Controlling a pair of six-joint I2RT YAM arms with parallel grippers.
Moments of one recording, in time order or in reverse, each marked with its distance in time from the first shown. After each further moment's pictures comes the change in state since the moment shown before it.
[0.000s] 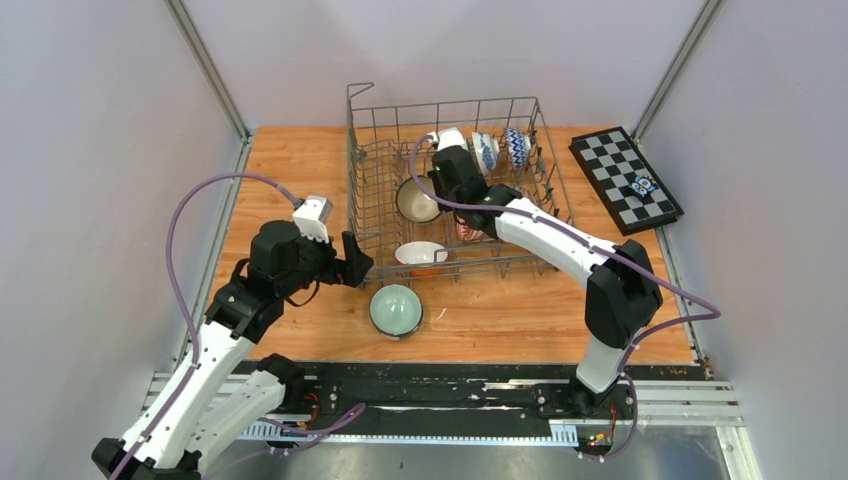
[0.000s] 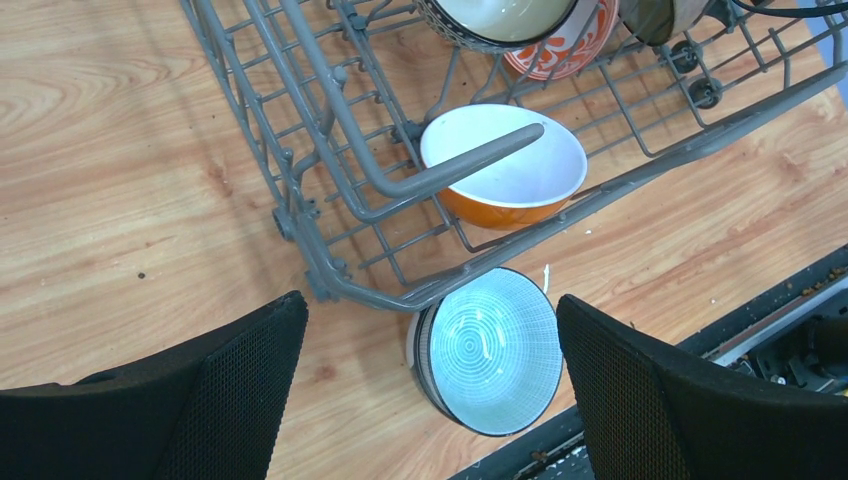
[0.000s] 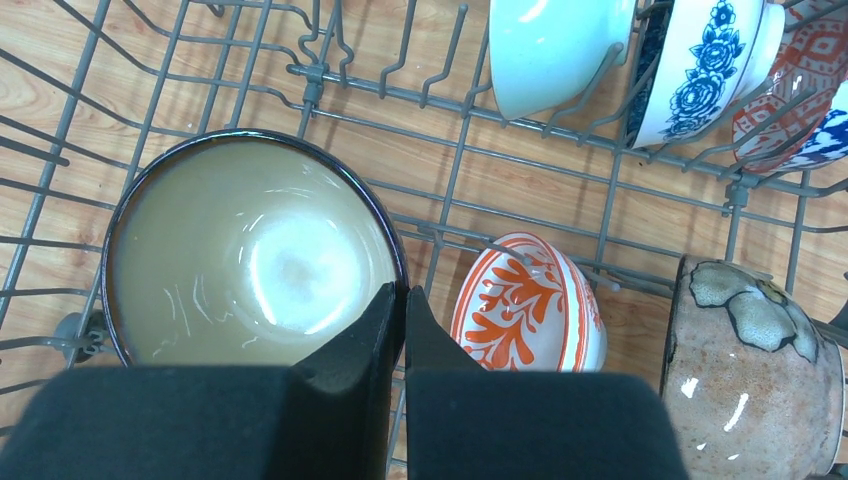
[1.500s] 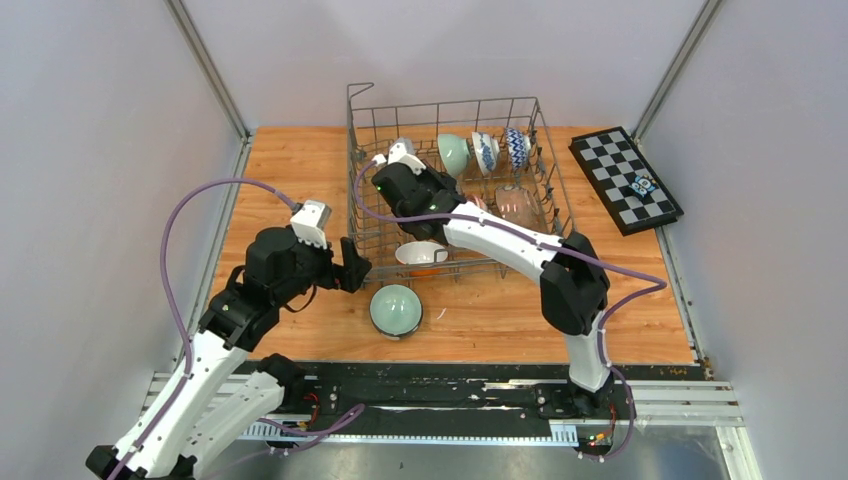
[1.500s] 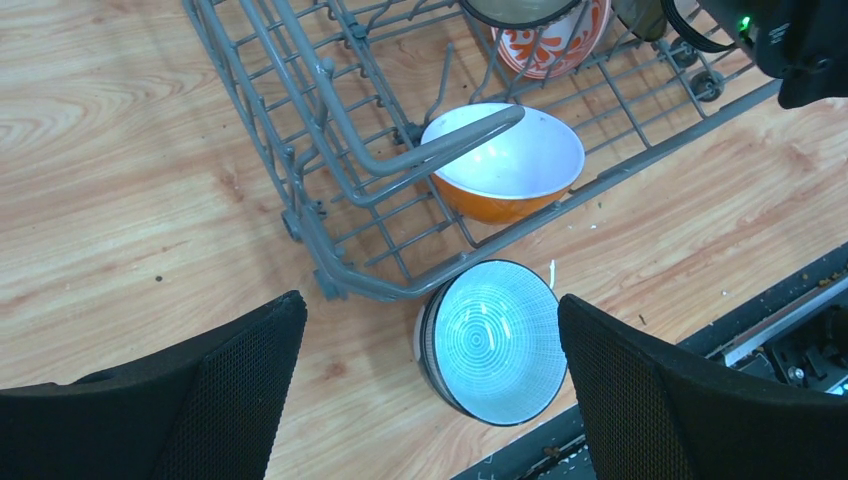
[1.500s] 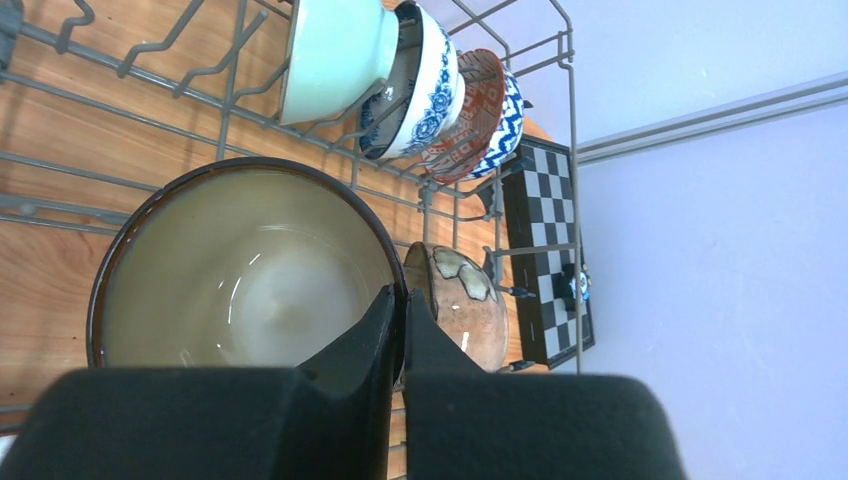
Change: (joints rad) left arm -0.038 -0.048 -0.001 -0.019 -0.037 0.028; right arm 0.172 0.229 0.271 -0.158 0.697 -0.393
